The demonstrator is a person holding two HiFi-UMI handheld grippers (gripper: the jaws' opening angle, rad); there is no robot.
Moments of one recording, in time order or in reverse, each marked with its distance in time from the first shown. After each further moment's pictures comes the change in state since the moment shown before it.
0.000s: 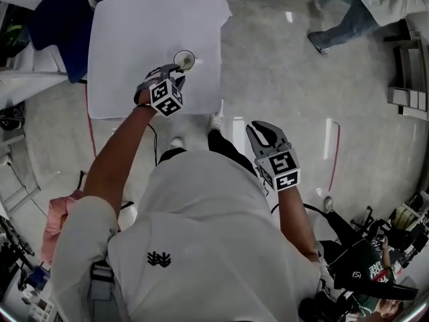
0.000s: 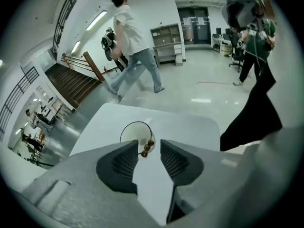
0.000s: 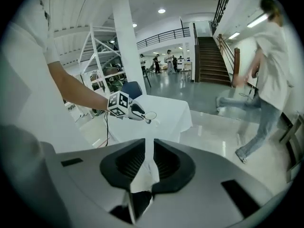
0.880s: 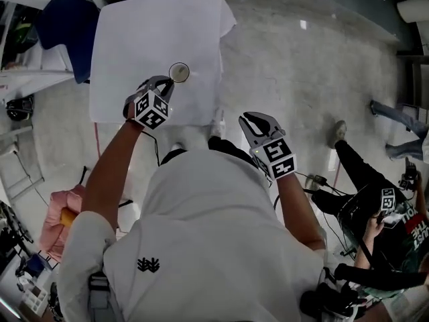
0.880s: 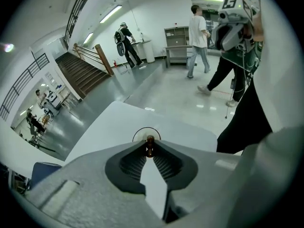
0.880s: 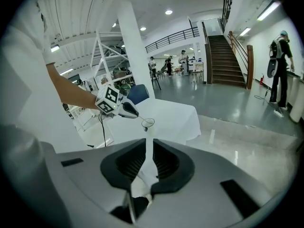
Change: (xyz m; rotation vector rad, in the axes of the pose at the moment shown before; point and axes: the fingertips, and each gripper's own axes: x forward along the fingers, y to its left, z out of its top) left arm -0.028 0.027 0.013 -0.138 0.024 0.034; right arm 0.045 -0.060 0.040 -0.059 -0.060 0.152
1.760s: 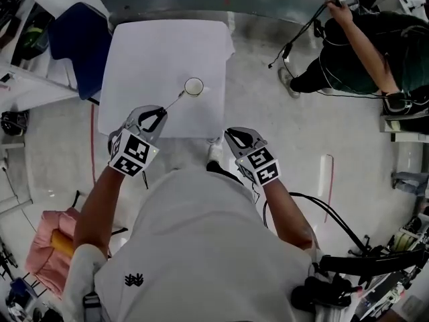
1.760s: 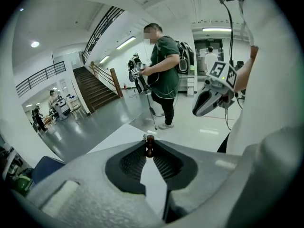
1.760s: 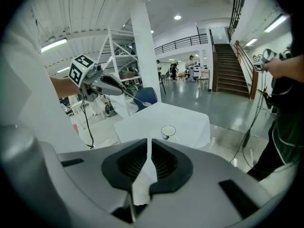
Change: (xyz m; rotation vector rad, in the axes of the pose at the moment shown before) left arm -0.224 -0.023 0.007 -0.105 -0.313 0.037; right arm 0.012 0.118 0.015 -0.083 -0.036 -0.012
